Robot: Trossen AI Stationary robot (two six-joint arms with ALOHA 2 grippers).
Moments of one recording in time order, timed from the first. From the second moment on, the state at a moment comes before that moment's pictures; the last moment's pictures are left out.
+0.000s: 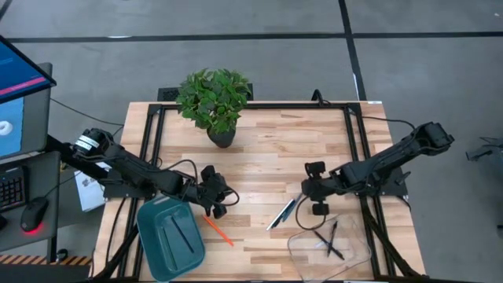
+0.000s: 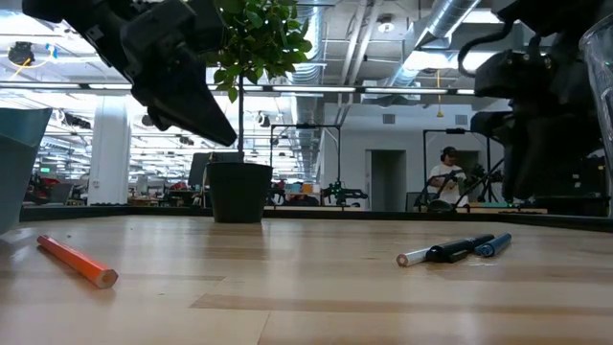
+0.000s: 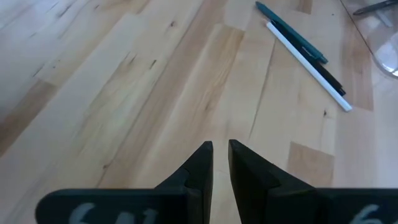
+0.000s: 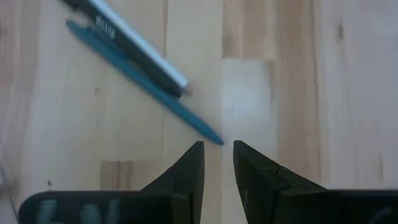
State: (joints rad) left arm -0.36 1.44 0.74 -0.09 -0.47 -0.56; right arm 0.35 1.27 0.60 -0.49 0.18 0.22
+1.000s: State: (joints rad) left arm -0.36 1.44 0.74 -0.09 -0.47 -0.54; right arm 0.29 1.26 0.60 -0.47 0.05 -0.10
